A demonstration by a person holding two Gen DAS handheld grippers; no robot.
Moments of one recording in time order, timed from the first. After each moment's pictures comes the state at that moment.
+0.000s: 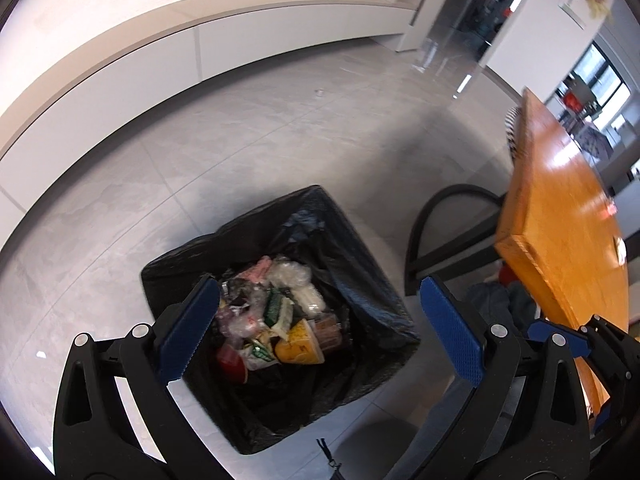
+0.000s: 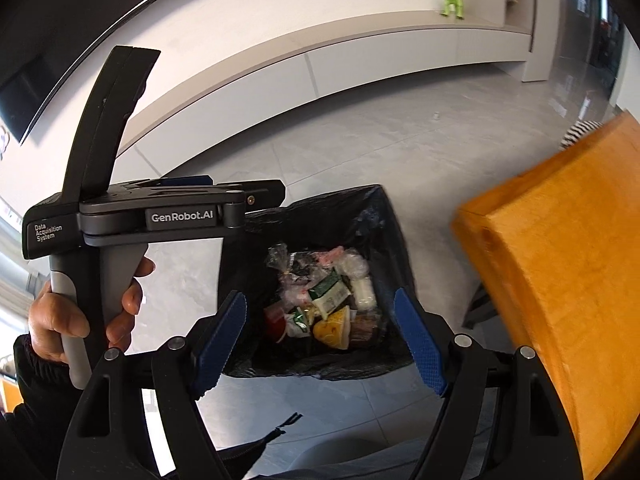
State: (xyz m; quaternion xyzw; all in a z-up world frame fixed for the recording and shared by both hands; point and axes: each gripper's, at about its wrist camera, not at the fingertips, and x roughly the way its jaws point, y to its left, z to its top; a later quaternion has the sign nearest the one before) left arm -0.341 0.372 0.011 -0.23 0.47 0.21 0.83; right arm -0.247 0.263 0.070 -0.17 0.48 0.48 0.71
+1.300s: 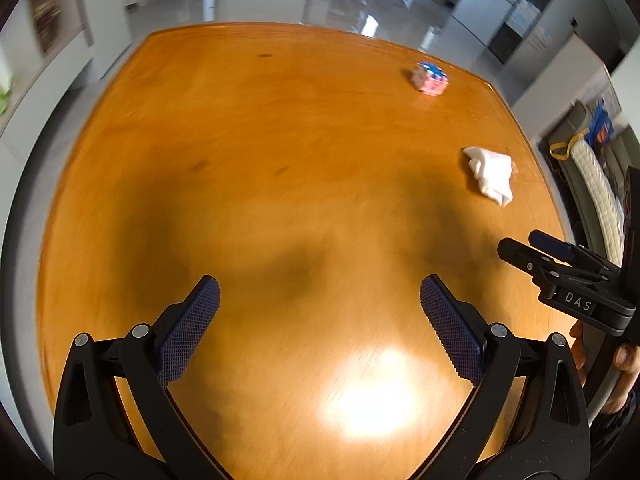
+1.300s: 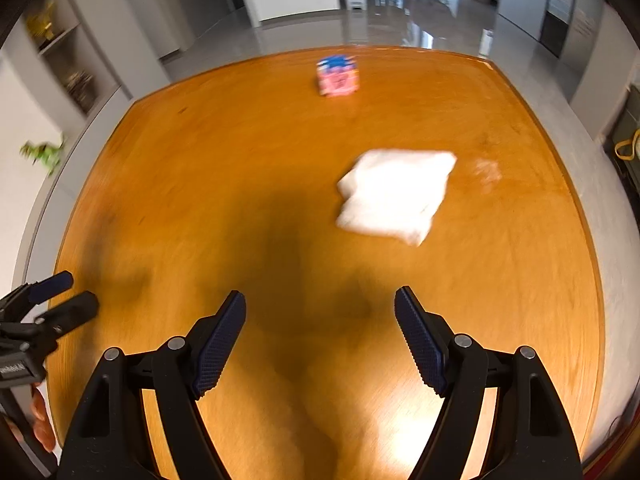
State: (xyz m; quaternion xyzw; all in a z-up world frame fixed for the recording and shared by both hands) left arm 0.110 -0.034 0.051 -0.02 0.55 -0.15 0.82; right arm 0.123 -0.224 0.085 0.09 0.53 -0.02 0.84
